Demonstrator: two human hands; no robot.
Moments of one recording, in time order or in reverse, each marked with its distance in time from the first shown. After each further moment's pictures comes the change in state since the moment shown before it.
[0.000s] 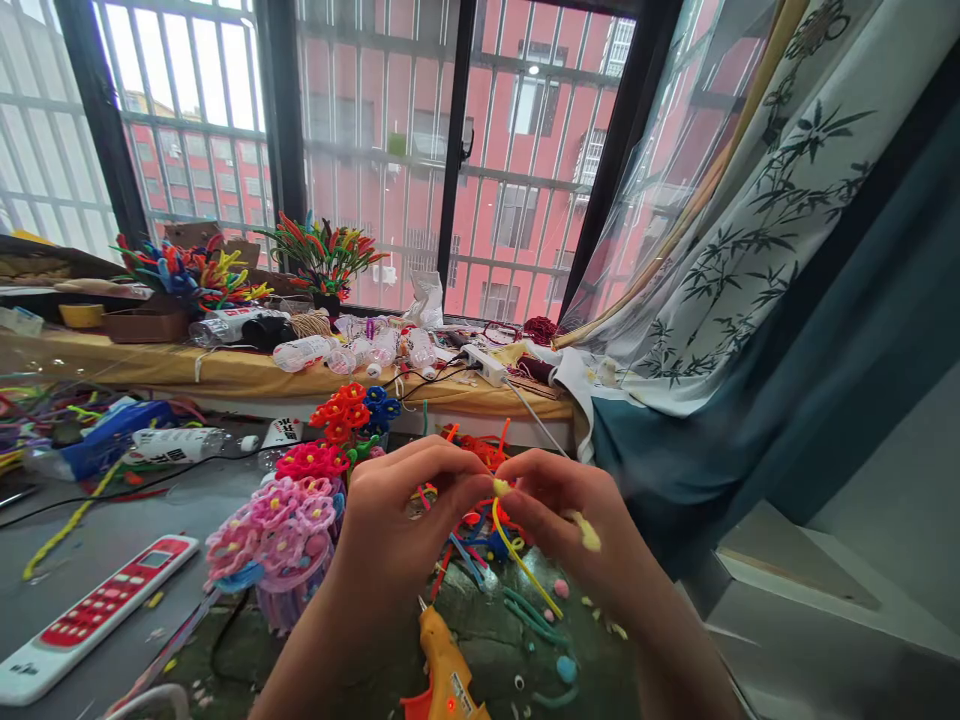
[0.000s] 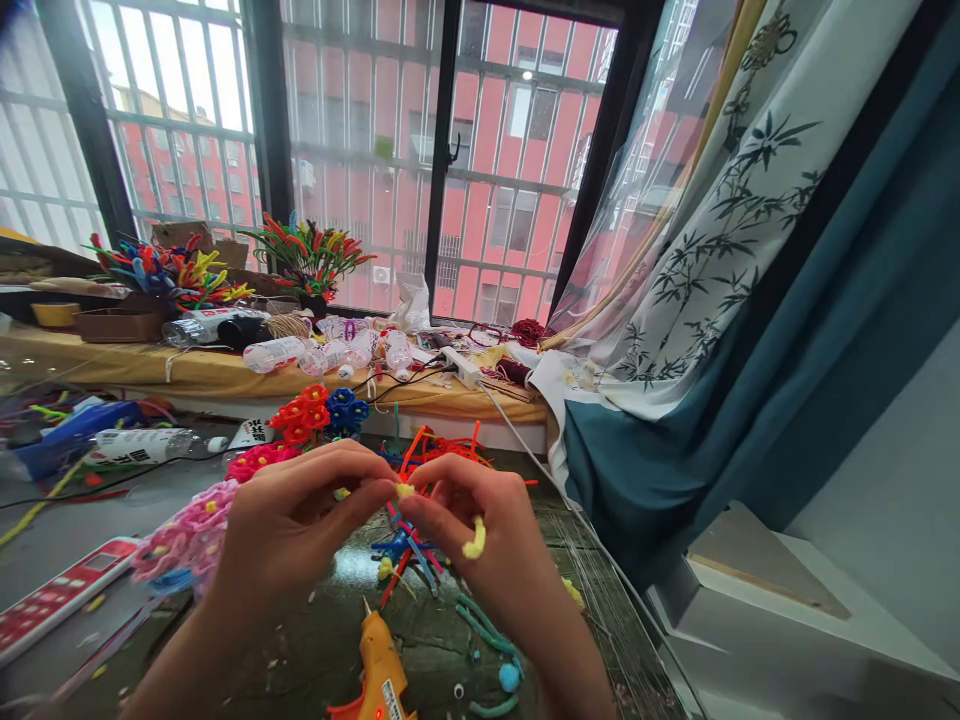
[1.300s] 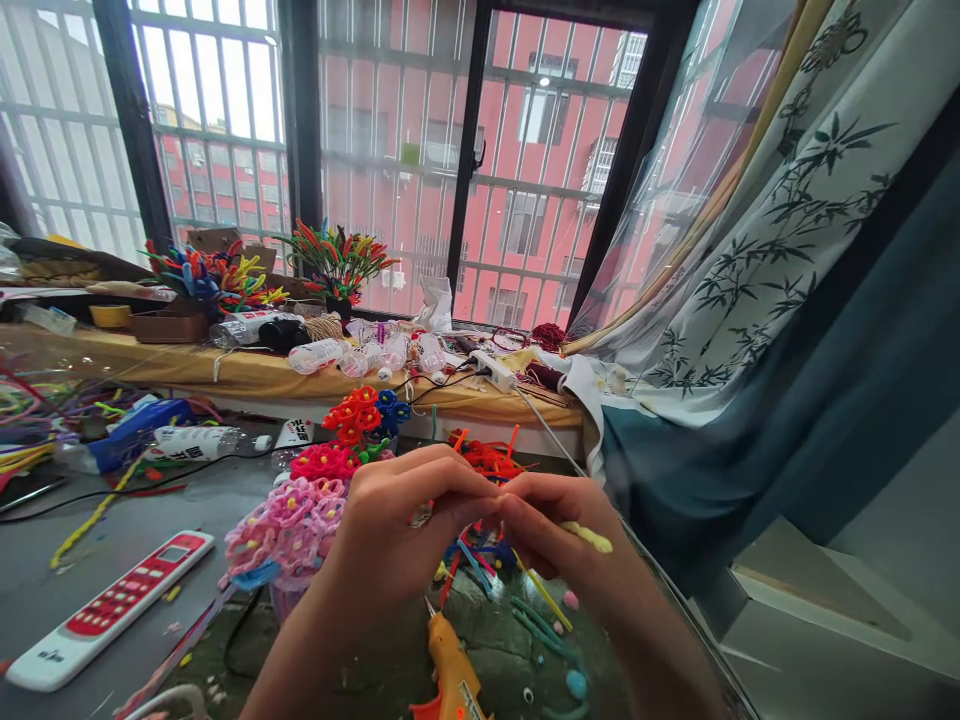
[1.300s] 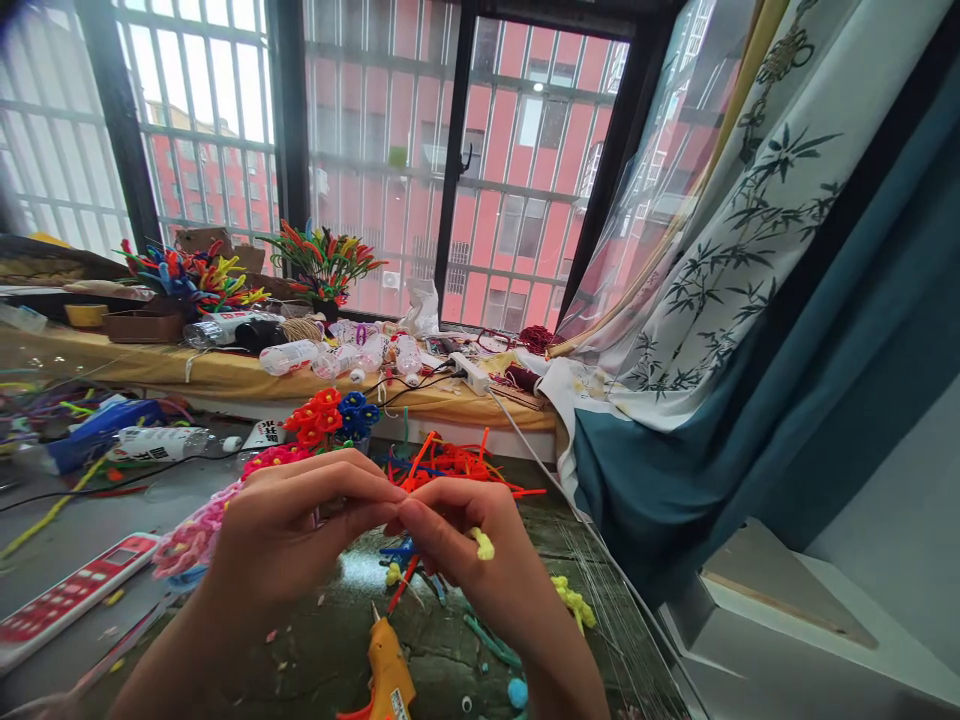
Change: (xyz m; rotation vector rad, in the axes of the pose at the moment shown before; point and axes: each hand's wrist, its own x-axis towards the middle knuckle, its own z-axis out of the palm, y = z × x) left_hand 0.003 0.008 -0.019 0.074 -0.144 0.060; right_hand 0.003 -0.001 0.012 0.185 -0.112 0.111
